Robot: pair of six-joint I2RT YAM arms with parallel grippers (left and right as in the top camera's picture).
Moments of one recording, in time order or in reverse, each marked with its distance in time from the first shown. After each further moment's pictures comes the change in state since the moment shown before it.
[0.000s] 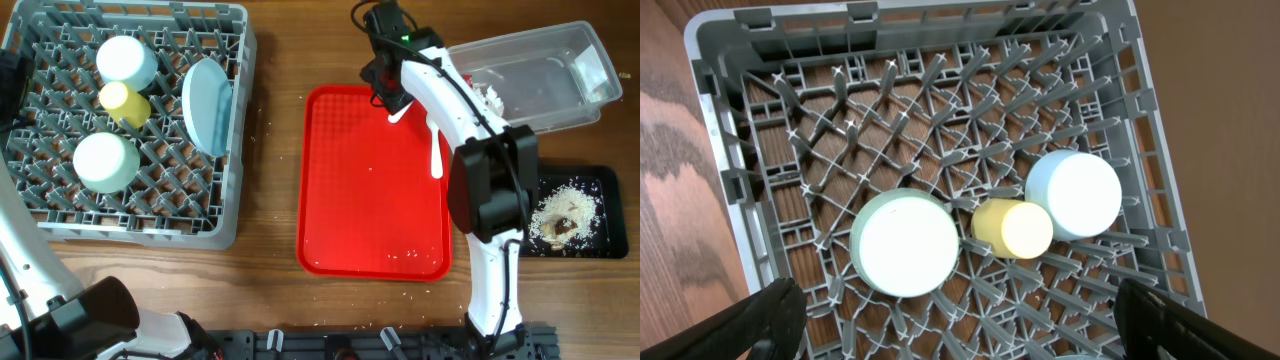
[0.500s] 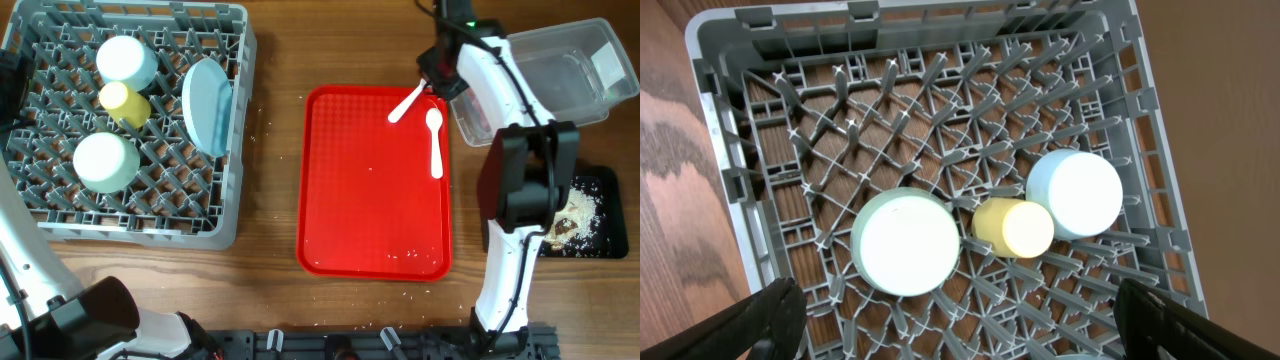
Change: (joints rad) left arm 0.000 0.000 0.000 -0.003 0.000 0.000; right arm -0.194 0.002 -0.001 0.016 -0.056 -0.179
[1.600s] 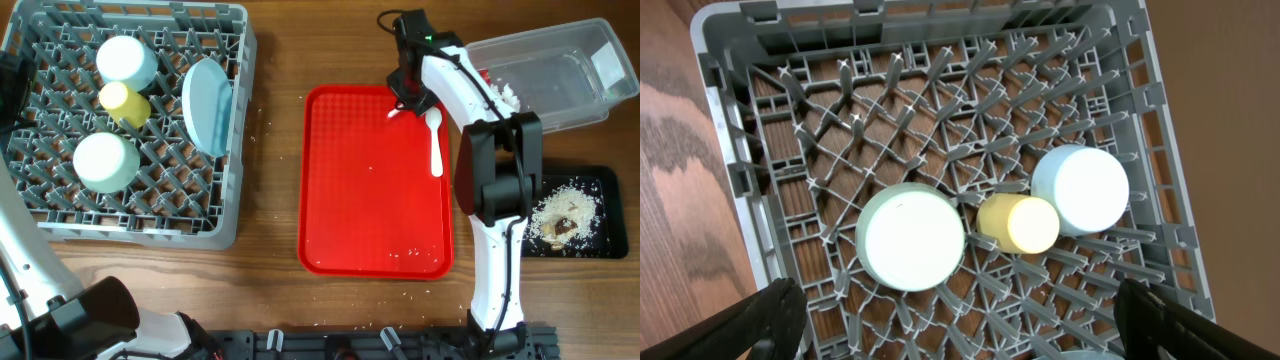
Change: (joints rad) left arm 0.000 0.000 0.000 -0.015 0.000 0.000; right arm 0.089 0.095 -0.002 -0.019 0.035 0.079
